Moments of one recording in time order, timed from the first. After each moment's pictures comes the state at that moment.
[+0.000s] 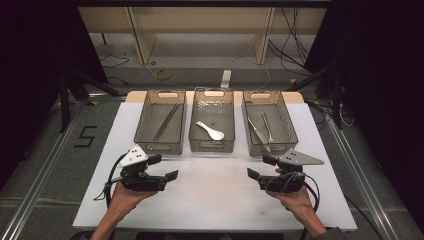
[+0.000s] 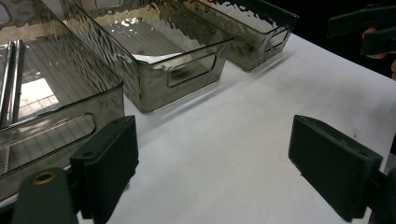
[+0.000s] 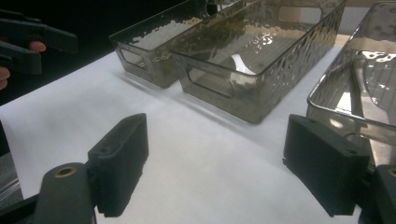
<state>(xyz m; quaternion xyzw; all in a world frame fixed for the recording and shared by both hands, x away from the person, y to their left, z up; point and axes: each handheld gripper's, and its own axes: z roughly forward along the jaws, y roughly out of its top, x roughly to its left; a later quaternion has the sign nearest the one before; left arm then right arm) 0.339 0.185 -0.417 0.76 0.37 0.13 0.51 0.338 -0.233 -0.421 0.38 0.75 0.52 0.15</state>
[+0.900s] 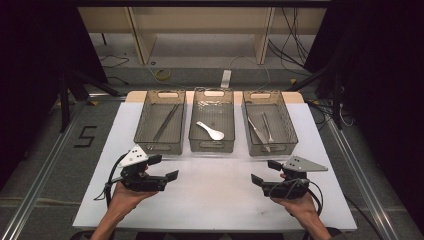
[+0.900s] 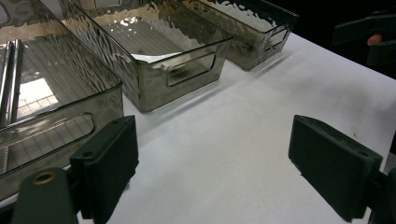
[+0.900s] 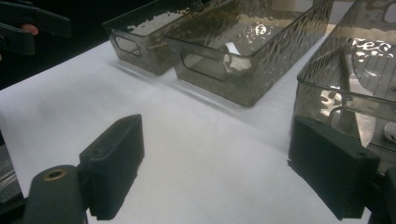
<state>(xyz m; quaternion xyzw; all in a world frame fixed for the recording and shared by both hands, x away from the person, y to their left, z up) 0.339 0.185 -0.417 0.77 0.37 0.13 0.51 0.327 -0.241 -0.428 0.38 0.76 0.51 0.15</state>
